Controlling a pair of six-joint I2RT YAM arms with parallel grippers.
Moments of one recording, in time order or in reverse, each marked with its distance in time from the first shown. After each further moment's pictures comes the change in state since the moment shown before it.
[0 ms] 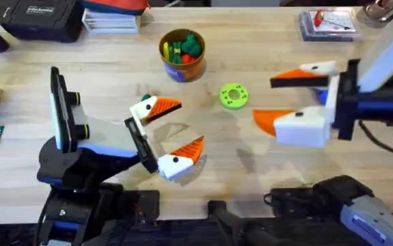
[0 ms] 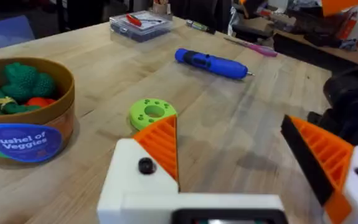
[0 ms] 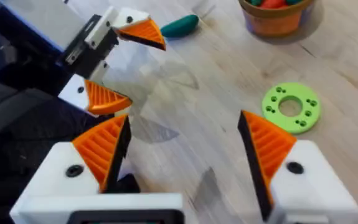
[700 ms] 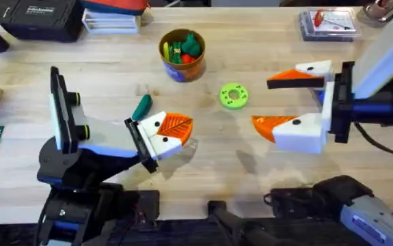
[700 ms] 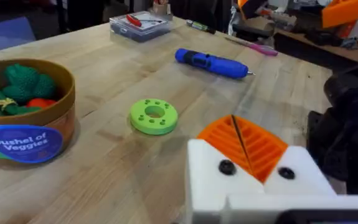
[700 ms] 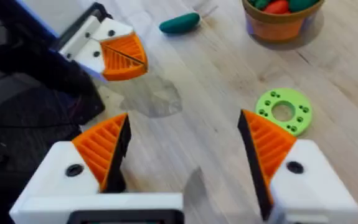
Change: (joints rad) left arm 0.000 0.000 0.000 0.000 0.000 0.008; right arm 0.000 -0.004 -0.028 0.007 -0.017 -0.106
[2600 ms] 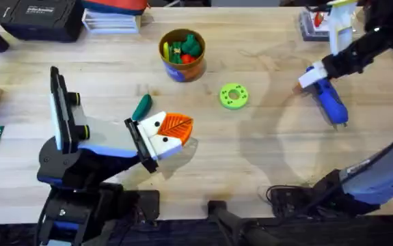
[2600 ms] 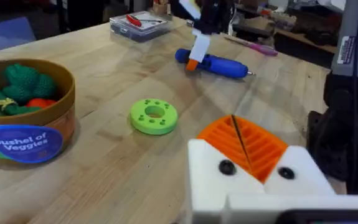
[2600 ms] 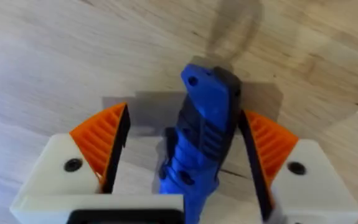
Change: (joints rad) left arm 0.000 0.000 0.000 0.000 0.000 0.000; right arm -0.582 1.141 0.447 0.006 0.614 -0.369
